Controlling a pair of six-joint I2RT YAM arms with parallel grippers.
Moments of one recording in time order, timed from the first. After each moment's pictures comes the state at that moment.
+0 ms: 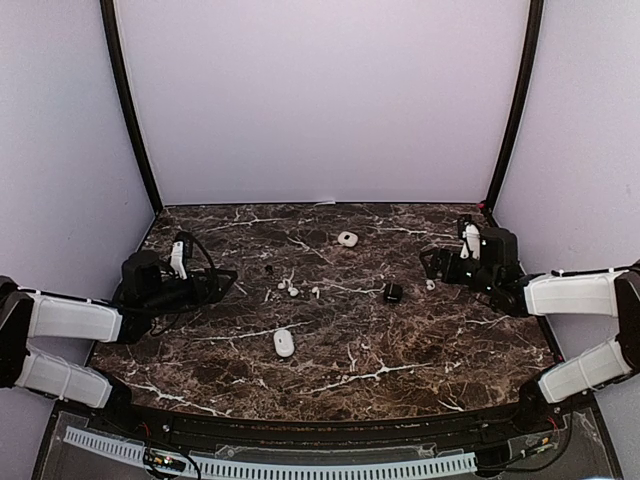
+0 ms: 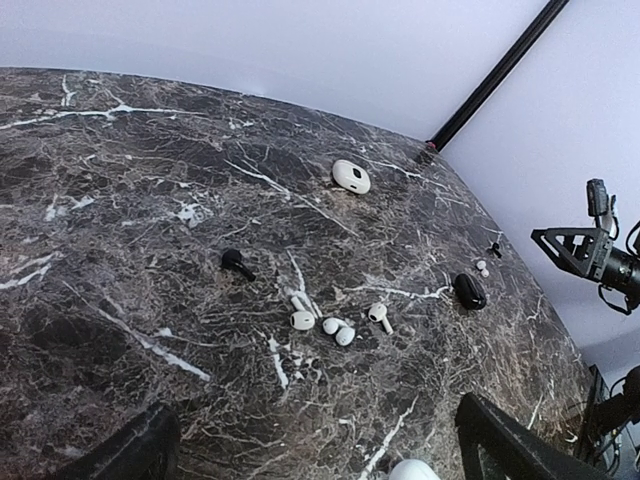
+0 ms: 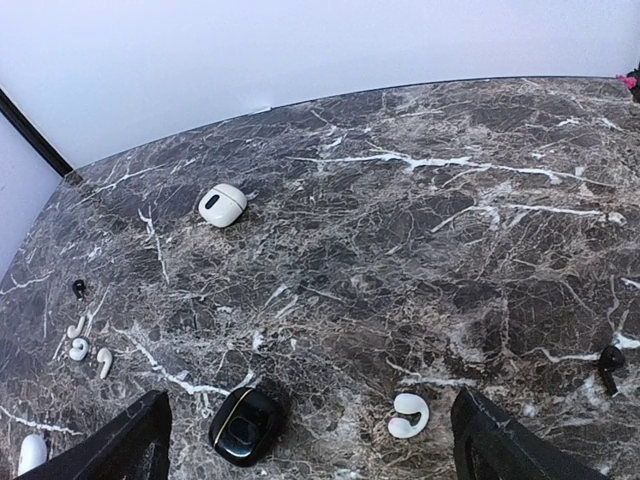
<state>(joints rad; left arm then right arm) -0.36 1.24 0.32 0.60 0.33 -0.46 0.38 1.31 0.51 0.36 -0.05 0.36</state>
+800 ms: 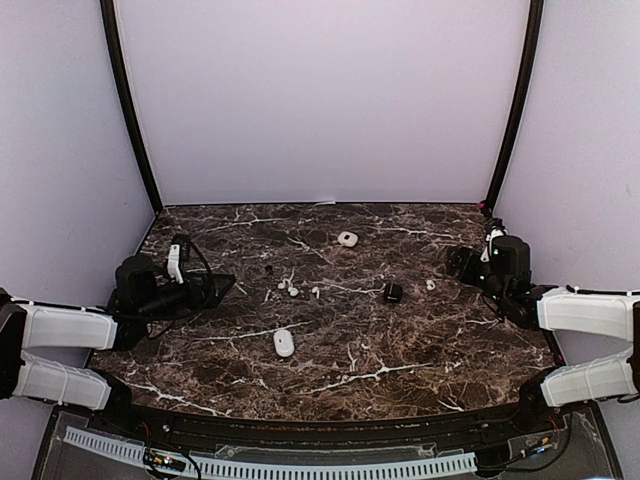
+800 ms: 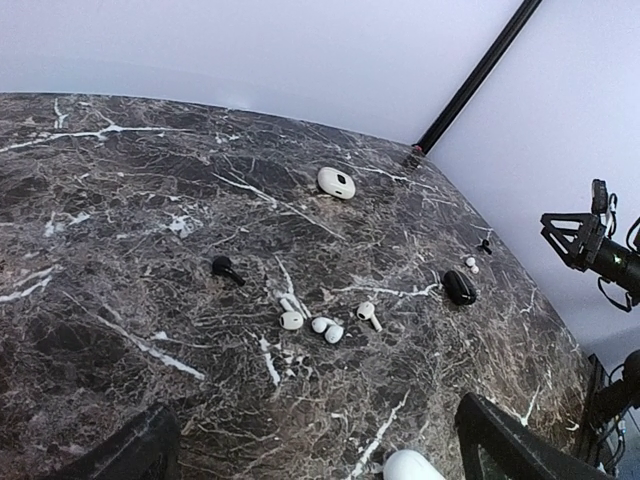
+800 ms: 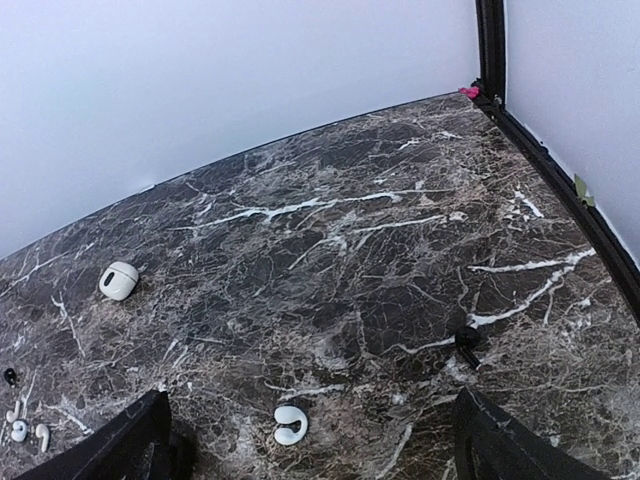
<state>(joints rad) -0.36 1.16 0.28 0.61 0.35 -0.42 0.38 1.15 0.42 0.32 0.29 0.43</state>
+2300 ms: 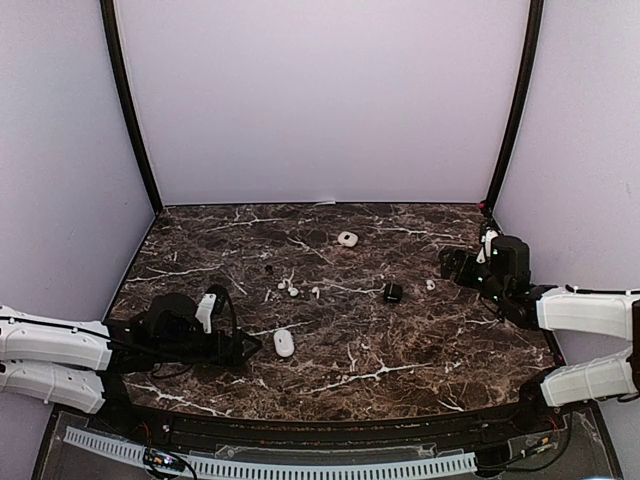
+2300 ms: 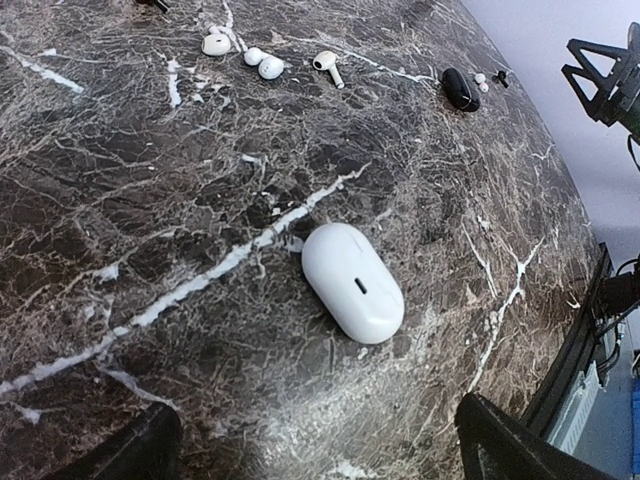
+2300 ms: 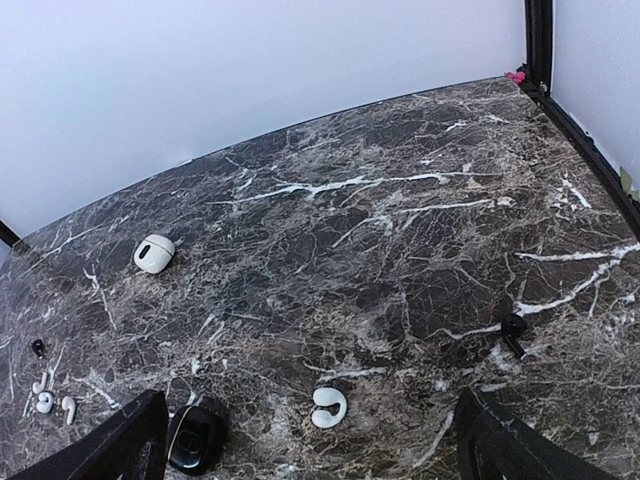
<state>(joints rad) -0.89 1.02 0.28 0.09 0.00 -0.68 0.38 1.15 0.42 0.33 0.18 0.44</state>
